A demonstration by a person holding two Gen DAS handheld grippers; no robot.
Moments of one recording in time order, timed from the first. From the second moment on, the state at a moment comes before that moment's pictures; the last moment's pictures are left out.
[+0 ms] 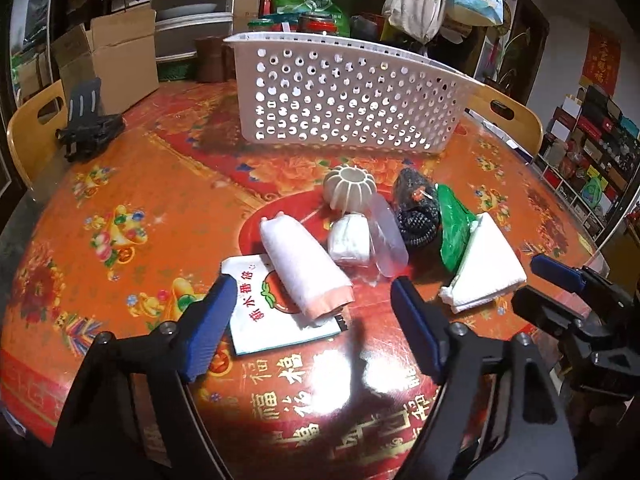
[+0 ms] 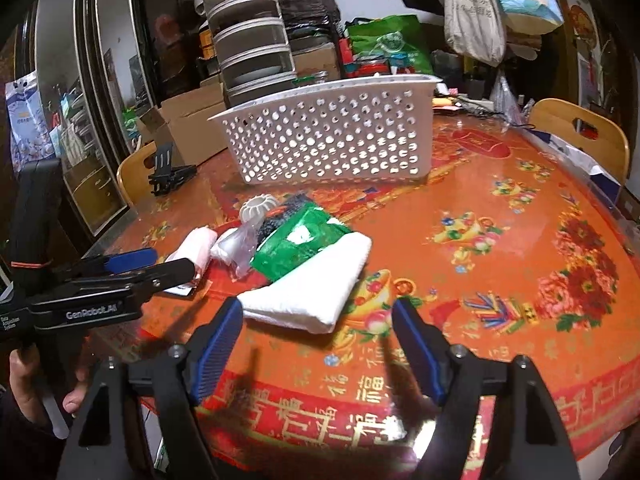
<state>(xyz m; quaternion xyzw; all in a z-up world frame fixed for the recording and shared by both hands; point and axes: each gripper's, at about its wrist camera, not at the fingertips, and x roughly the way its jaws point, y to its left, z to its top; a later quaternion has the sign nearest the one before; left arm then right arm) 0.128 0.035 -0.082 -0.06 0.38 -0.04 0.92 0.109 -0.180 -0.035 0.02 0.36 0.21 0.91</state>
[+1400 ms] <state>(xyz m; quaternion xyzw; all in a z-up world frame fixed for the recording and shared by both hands) 0.123 0.041 -0.075 -0.08 0.35 -0.04 0.93 0.113 -0.182 -0.025 0.03 0.35 0.24 0.90</state>
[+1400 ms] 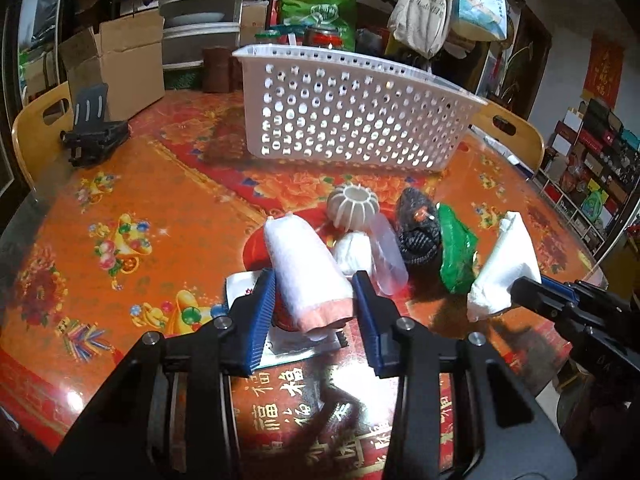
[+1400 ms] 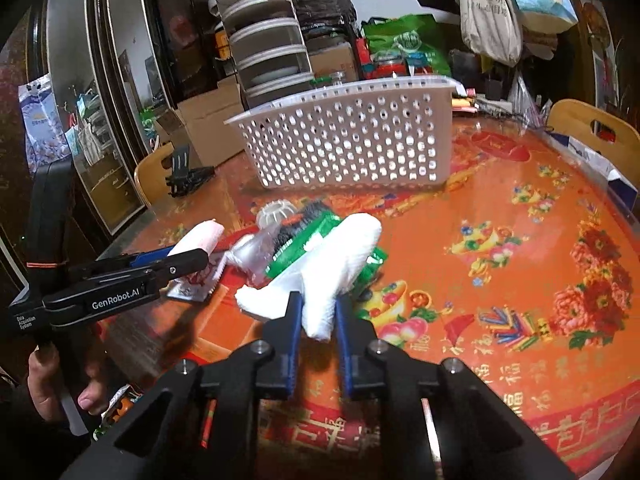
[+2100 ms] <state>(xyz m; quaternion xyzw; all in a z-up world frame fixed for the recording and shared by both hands) 0.124 0.035 -0.021 -0.07 0.30 -0.06 0.95 0.125 -0.182 0.017 0.01 0.31 0.23 0.92</state>
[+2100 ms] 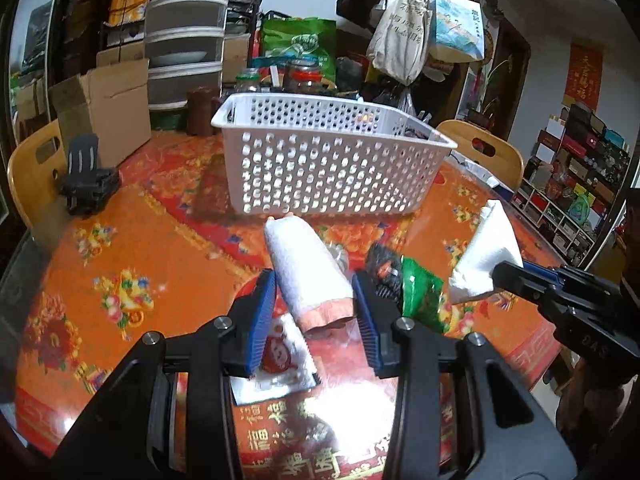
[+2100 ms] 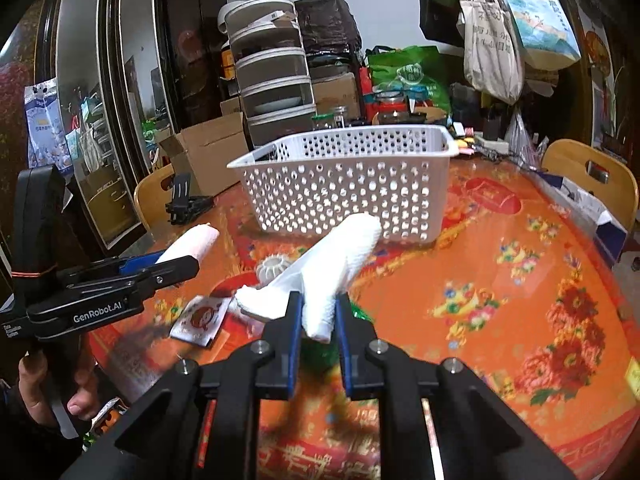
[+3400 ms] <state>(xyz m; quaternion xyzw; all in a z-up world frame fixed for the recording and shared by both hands) 0.359 0.036 0.082 -0.05 0.35 -0.07 0.93 0.325 -0.158 0.099 0.00 0.35 0.21 0.91</state>
